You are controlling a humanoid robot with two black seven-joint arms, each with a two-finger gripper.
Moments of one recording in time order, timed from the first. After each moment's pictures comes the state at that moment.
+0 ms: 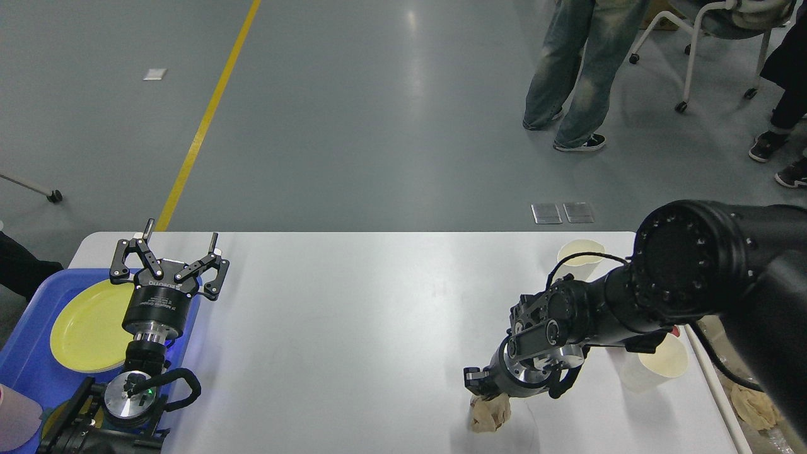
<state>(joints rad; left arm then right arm) -0.25 0.02 -1.64 -0.80 0.18 -0.60 -0.07 1.59 0.09 -1.16 1.32 0.14 0.16 -0.15</state>
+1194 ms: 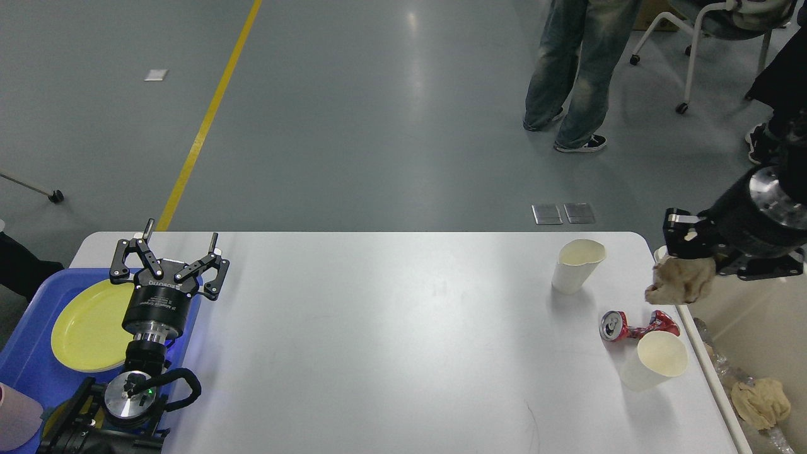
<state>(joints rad) -0.25 0.02 -1.64 -0.80 0.18 -0.60 -0.07 2.26 -0.40 -1.63 1.57 0.19 0.48 -0.14</state>
